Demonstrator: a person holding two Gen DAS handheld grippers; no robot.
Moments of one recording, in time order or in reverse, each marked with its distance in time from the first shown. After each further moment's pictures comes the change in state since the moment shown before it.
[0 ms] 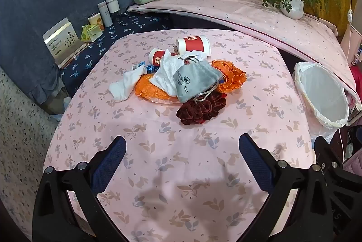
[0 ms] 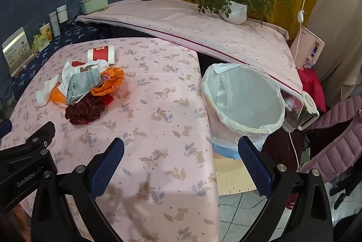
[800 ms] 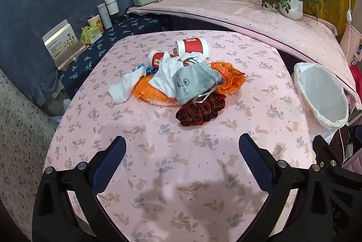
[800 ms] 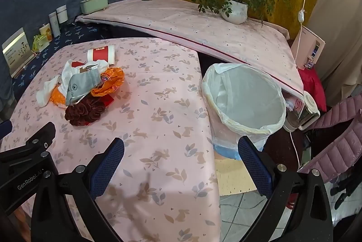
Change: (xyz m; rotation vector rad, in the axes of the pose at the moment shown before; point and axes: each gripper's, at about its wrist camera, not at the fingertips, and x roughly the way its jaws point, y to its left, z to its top) left arm 0.000 0.001 0.000 -0.001 -0.002 -0.005; right arm 0.001 0.001 0.000 -0.002 -0.001 0.002
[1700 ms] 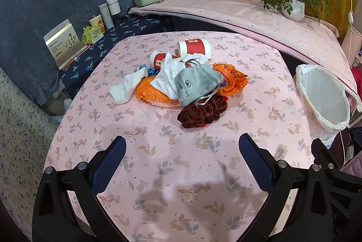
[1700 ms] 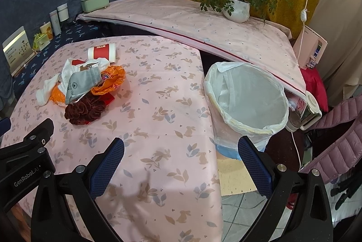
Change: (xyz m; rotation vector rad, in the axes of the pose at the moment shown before) left arm 0.000 -0.001 0.009 -0.001 -0.009 0.005; right arm 0.006 0.005 0.000 -0.001 0.006 0.006
